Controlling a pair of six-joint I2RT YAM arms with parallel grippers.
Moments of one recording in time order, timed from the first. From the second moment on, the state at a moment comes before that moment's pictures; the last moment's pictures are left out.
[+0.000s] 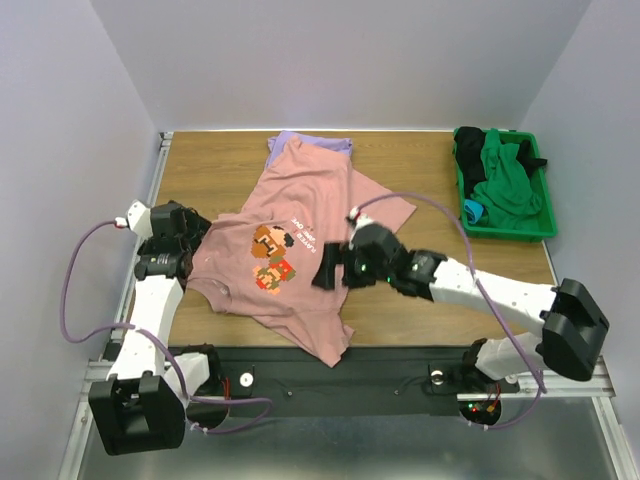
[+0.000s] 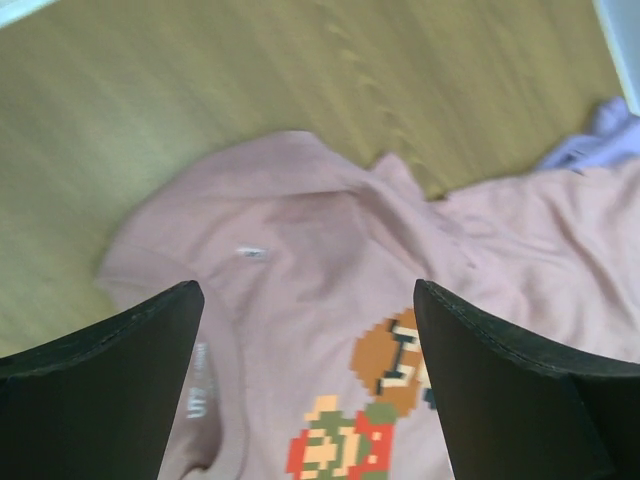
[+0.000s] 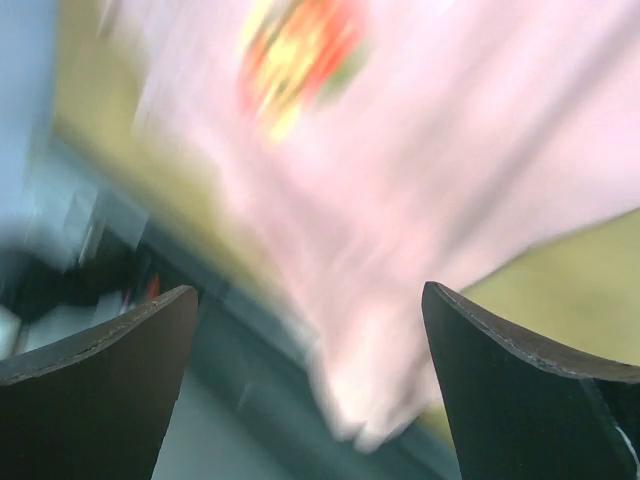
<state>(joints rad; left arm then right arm) 0.07 0.97 0.74 -0.44 -0.33 -0.86 1.00 1.33 0.88 -0.22 -0.04 0.80</state>
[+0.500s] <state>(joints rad) 0.00 1.38 0.66 -0.17 -0.04 -0.74 0.40 1.95 1.30 -0.24 0.02 0.56</state>
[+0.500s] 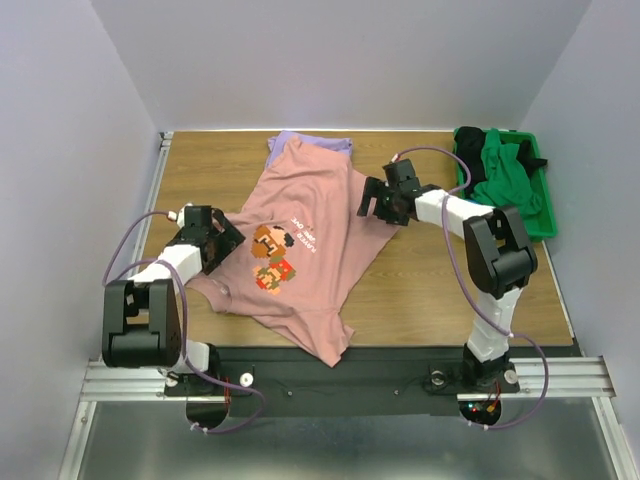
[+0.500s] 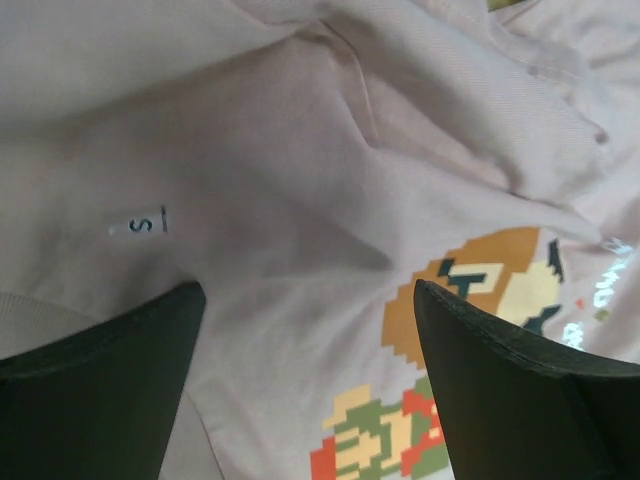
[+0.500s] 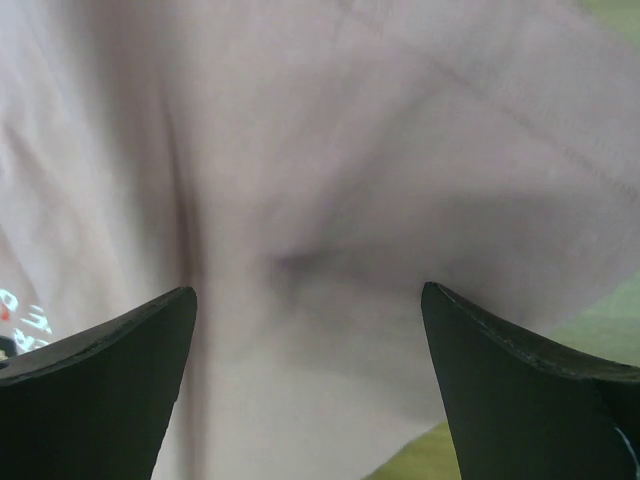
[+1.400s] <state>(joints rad) -0.12 2.04 1.48 -0.17 -0.08 -0.57 0.12 1.51 0.80 -0.24 0.02 0.57</state>
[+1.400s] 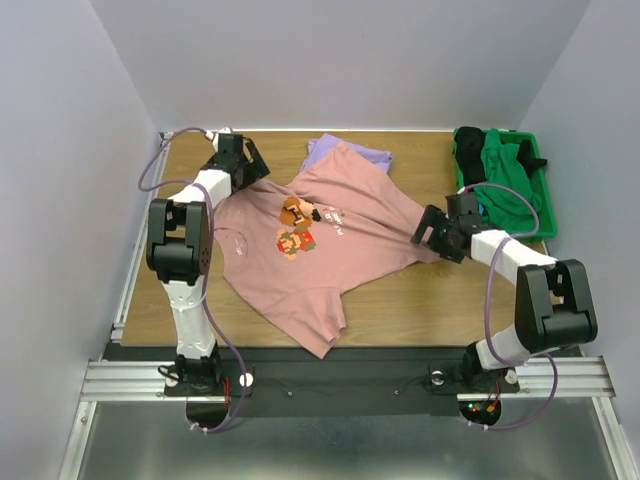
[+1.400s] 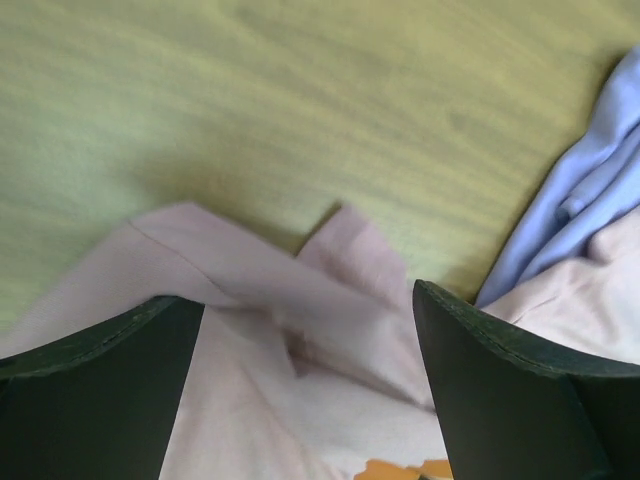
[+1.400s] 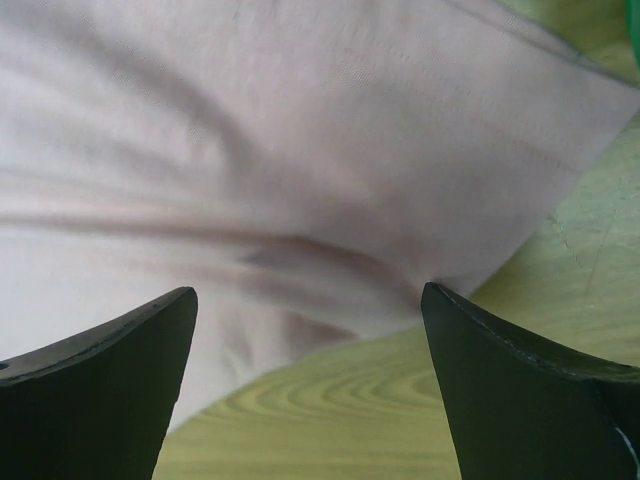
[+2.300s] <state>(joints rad) -0.93 0.89 0.54 -0.45 -0.16 -1.00 0.12 1.19 0.74 -0.29 -0.06 0.61</state>
